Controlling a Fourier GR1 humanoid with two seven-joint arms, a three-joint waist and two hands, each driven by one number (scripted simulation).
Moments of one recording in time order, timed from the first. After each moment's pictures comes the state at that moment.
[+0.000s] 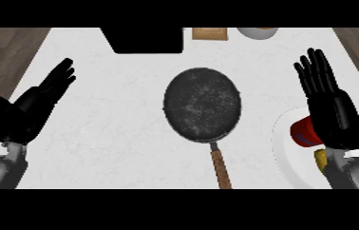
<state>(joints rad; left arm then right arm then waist) -0.18 0.60 -0.17 -1.59 0.32 0.07 0.19 -0.18 -0.50 0.22 -1.65 -0.47 -0.26 -0.16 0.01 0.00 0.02</state>
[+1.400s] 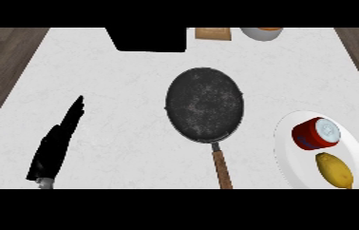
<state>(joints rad) 0.03 0.46 -0.26 -1.57 0.08 0.25 0.11 -0.36 -1.08 0.19 -1.06 -0.19 0.52 -0.19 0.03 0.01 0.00</state>
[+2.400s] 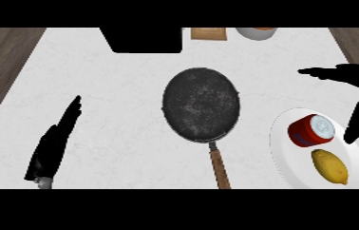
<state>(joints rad) 0.04 0.42 -0.20 -1.57 0.02 0.21 0.13 -0.58 -0.89 0.33 -1.17 0.08 0.78 0.17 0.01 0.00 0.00</state>
